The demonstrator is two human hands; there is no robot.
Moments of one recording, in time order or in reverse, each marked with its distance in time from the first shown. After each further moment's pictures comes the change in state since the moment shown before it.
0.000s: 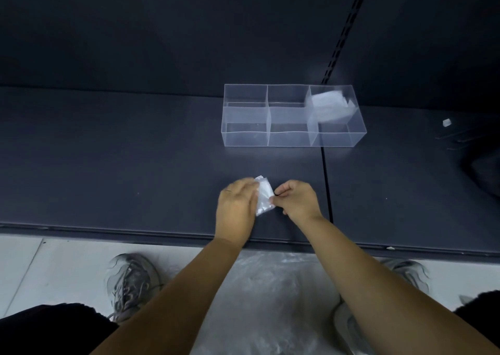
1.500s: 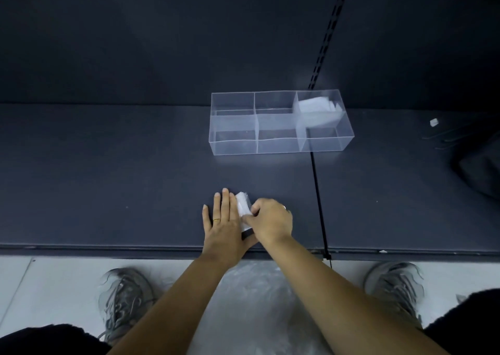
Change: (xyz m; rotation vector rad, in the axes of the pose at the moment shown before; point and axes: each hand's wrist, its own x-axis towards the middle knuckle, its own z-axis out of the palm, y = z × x) left_hand -0.020 -0.007 0.003 0.432 -0.654 -0.237; right_hand -0.024 -0.014 0.033 -0.516 0.019 -0.121
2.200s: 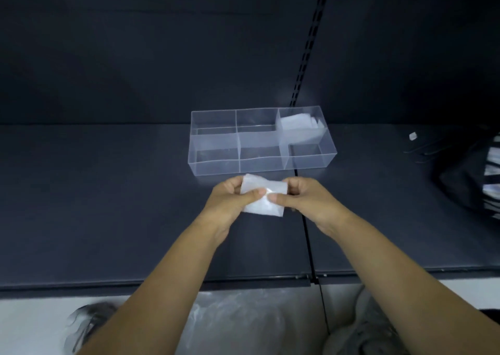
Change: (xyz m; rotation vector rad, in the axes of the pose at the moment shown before) left_hand 0.046 0.053 -0.109 -1.480 -0.154 -0.040; right_hand 0.035 0.049 -0.118 0.794 -0.262 -0.107
